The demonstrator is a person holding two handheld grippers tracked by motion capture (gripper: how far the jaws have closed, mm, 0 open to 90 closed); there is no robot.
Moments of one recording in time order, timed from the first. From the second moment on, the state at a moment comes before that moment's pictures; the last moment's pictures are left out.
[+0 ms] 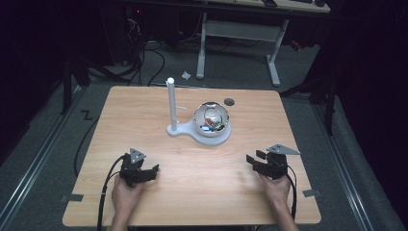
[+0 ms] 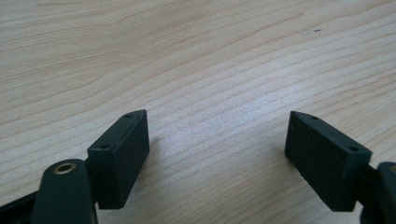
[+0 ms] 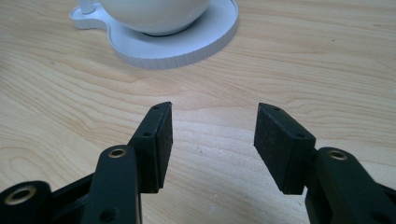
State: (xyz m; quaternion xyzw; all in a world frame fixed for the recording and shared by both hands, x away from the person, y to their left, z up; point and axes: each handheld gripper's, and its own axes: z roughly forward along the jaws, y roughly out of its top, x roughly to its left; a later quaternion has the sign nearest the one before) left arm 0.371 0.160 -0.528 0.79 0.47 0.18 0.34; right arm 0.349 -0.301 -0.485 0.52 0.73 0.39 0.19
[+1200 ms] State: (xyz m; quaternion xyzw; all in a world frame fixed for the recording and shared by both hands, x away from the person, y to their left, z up) left arm 0.371 0.160 -0.528 0.79 0.47 0.18 0.34; right arm 0.364 -0.302 -0.519 0.54 0.75 0.31 0.21
